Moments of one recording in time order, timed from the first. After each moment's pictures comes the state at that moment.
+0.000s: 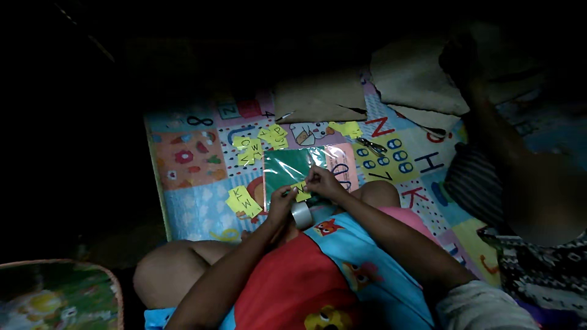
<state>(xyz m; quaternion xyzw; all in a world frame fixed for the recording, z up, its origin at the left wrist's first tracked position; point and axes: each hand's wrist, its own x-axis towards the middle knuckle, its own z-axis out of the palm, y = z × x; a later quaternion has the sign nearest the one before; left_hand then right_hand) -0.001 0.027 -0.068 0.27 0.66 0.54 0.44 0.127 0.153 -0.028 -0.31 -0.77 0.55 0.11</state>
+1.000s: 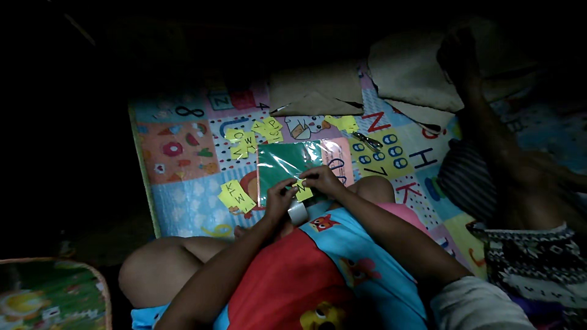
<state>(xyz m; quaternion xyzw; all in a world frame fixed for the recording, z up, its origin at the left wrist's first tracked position) 0.003 0.024 -0.078 0.44 0.67 0.51 0.33 0.136 0.159 -0.039 -0.30 -0.78 0.54 0.10</state>
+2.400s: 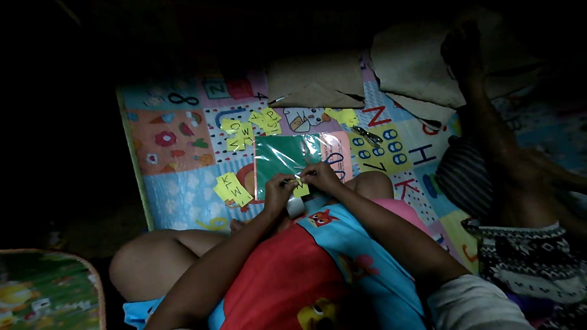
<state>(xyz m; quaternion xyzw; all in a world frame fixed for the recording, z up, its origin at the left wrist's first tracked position) 0.007 0.027 -0.074 0.43 0.71 0.46 0.31 0.132 0.158 -0.030 -0.35 -0.81 0.46 0.00</state>
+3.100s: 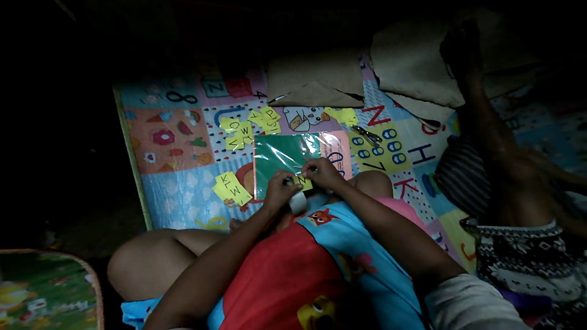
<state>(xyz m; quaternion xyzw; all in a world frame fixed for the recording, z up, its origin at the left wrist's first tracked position) 0.000 0.032 -0.082 0.45 0.68 0.45 0.37 0.131 0.165 -0.022 -0.32 -0.83 0.45 0.00</state>
